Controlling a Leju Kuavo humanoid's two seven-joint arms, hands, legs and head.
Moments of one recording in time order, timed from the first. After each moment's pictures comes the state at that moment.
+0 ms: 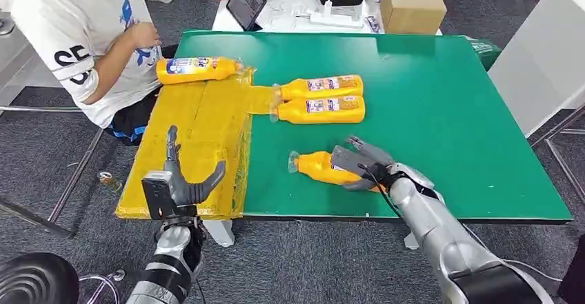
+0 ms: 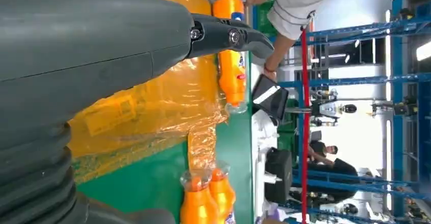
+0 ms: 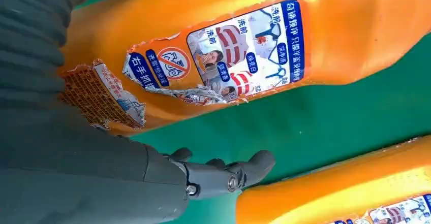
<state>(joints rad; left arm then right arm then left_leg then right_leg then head) -0.30 -0.28 -0.02 -0.98 -0.10 0.34 -0.70 -0.66 -0.12 0.39 -0.58 0.72 0.15 -0.22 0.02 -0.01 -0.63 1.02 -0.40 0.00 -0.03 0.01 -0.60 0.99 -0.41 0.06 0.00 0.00</state>
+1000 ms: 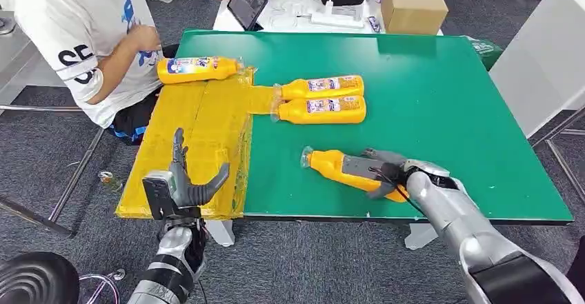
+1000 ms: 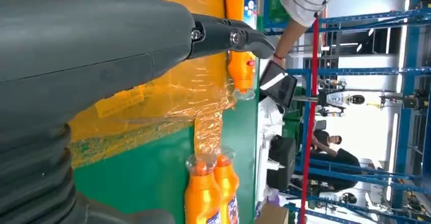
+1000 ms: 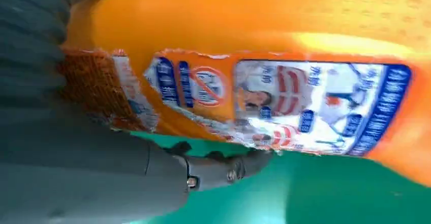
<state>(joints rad) -0.31 -0.28 -0.03 -0.94 -0.05 0.28 -0.70 -0.71 -0.26 0.59 -0.65 0.69 0.31 -0.13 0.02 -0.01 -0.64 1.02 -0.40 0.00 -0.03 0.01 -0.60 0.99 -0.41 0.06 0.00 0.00</state>
